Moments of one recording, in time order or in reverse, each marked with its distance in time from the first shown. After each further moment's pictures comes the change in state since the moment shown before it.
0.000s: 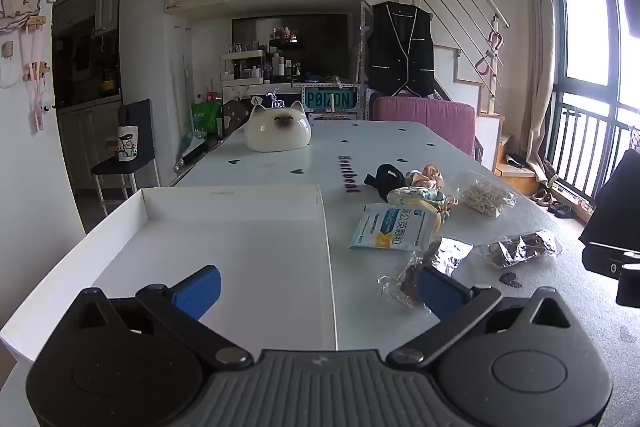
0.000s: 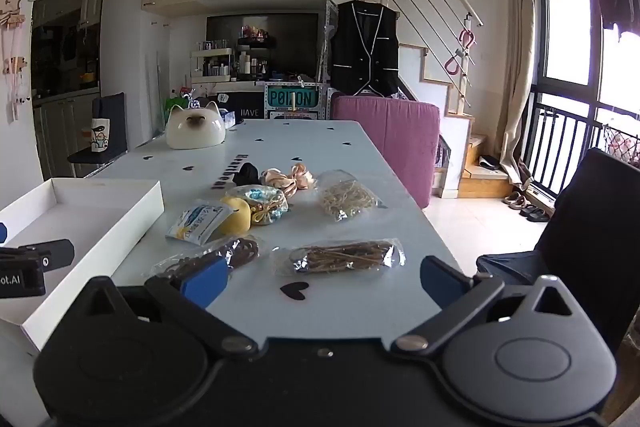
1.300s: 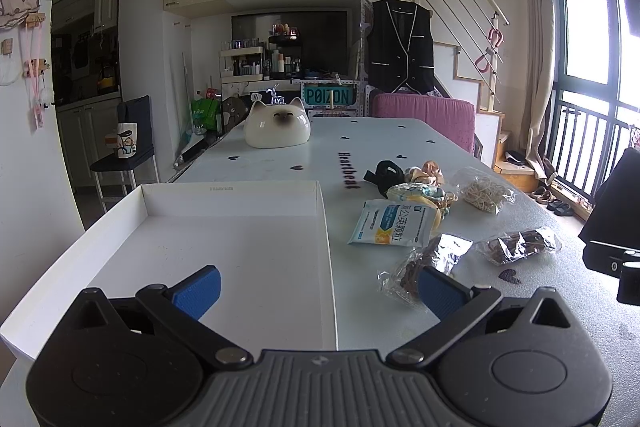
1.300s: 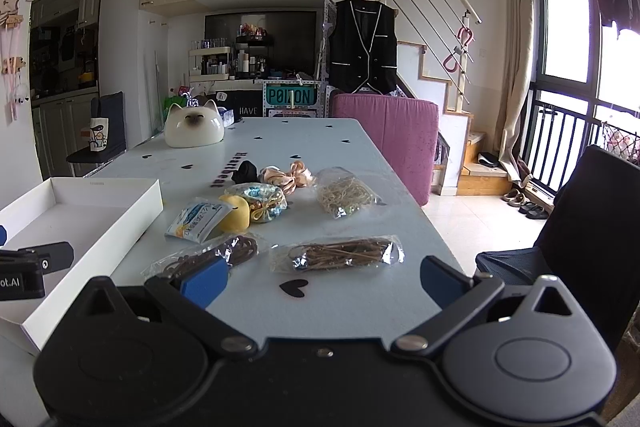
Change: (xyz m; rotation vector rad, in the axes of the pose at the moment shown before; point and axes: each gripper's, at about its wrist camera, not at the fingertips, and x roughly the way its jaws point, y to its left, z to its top) left arm 0.000 0.000 0.000 0.002 0.005 0.000; right arm -0.001 0.000 -0.002 0.002 0.010 0.000
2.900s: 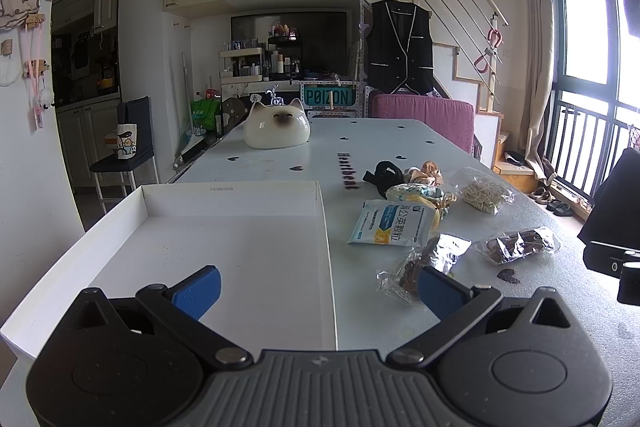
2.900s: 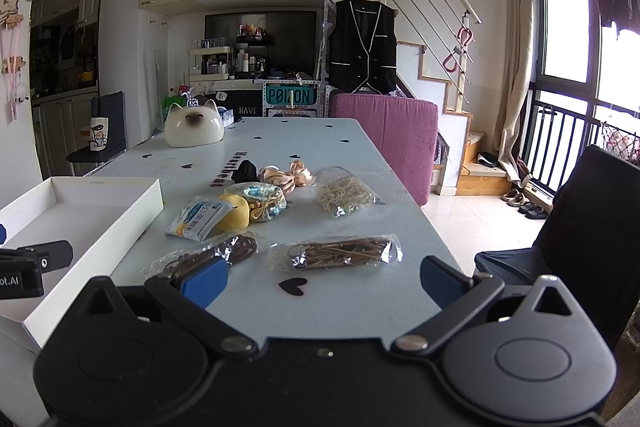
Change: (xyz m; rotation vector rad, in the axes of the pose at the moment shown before) left arm 0.000 0.000 0.000 -0.001 0.002 0.000; right arm 0.000 -0.001 -0.003 0.001 0.000 0.001
